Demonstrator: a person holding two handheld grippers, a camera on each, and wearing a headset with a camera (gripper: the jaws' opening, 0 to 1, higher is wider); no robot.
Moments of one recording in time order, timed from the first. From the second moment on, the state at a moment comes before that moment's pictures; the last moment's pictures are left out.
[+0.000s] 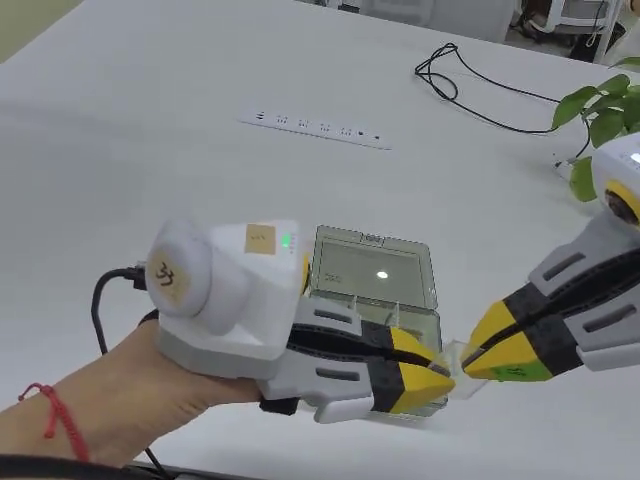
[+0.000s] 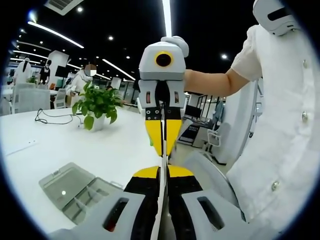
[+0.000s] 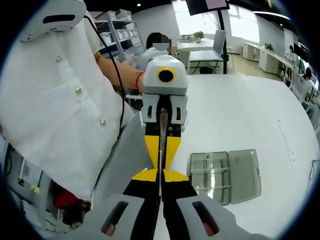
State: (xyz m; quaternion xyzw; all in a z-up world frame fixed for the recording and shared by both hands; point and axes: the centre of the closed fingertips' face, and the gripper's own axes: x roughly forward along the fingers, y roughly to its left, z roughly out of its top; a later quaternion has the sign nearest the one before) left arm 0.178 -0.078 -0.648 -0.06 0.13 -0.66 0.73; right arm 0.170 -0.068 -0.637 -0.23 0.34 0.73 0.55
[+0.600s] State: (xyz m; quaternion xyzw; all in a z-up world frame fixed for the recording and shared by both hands) left arm 0.190 -0.053 -0.661 -0.05 0.15 -0.62 0.77; right arm 0.191 -0.082 -0.644 -0.25 0.34 0.70 0.57
